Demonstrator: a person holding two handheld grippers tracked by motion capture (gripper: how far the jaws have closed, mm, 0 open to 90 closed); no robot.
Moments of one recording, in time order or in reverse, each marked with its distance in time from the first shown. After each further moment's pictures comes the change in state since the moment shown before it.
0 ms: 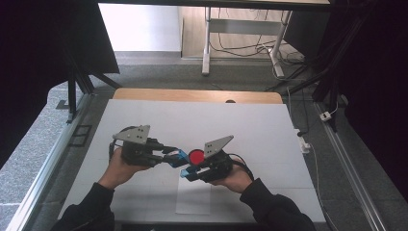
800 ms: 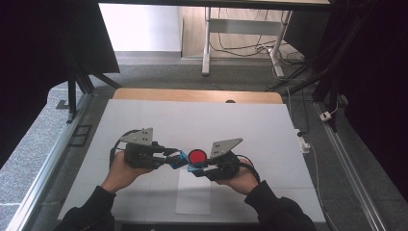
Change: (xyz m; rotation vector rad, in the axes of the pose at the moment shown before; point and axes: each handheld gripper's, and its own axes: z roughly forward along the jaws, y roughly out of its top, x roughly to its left) left arm -0.007 -0.004 0.005 0.056 0.110 -0.088; right arm 0.010 -0.004 -0.019 -0.006 -0.178 -0.002
